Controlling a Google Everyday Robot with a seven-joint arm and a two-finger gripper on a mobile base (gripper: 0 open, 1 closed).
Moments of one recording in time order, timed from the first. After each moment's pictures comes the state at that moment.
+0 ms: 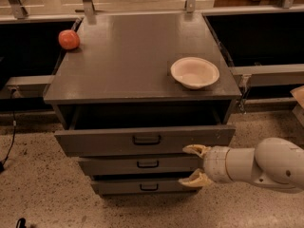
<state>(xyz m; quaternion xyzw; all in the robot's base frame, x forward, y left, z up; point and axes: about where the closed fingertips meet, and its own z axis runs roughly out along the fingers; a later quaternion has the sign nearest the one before) 0.449 -0.115 0.656 -0.60 0.67 0.13 0.40</state>
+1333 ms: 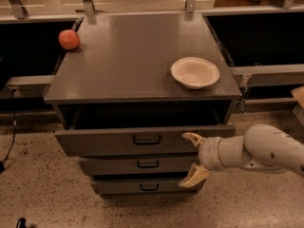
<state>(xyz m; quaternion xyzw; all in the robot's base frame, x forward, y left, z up) 0.484 -0.110 0.642 -0.62 0.67 0.14 0.39</state>
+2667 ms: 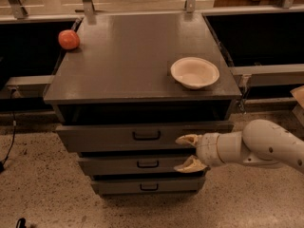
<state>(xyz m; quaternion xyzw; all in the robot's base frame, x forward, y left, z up) 0.491 -0.102 0.649 -0.64 0.64 0.15 0.40</state>
